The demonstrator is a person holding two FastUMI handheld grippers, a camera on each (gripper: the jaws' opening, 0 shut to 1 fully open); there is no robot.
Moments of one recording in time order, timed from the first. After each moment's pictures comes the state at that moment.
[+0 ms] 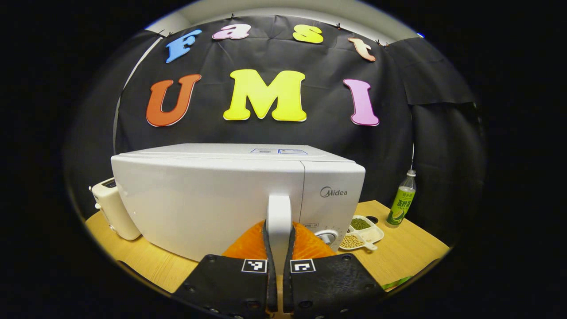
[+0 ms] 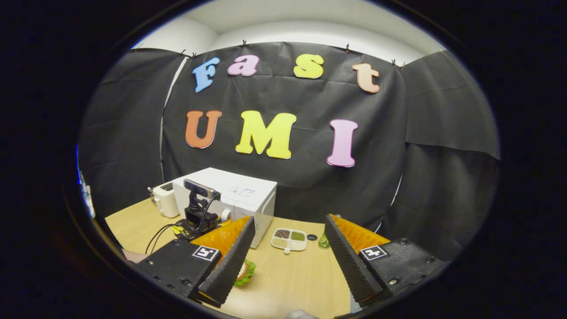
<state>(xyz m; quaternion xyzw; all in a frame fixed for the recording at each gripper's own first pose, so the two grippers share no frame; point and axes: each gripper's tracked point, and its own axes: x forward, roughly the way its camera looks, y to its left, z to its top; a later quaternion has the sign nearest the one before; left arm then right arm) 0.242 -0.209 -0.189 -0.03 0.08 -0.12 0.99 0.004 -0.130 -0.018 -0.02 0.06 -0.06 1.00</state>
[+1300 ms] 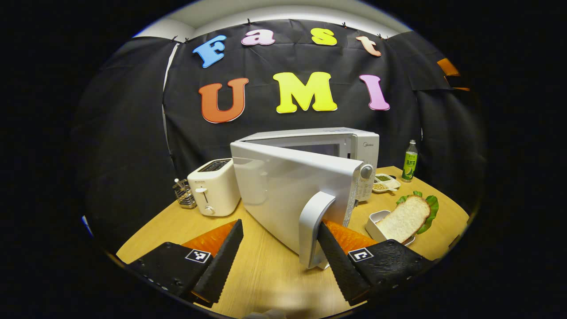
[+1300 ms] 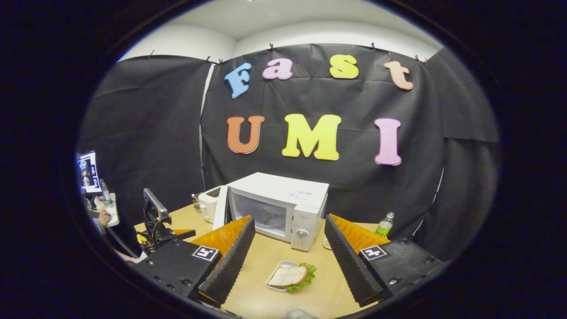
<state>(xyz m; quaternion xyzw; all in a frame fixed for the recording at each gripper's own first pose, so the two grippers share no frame) 0.047 0.001 -0.205 0.03 0.13 -0.04 0.99 0.008 -0.005 -0.023 0.00 0.05 0.06 1.00</state>
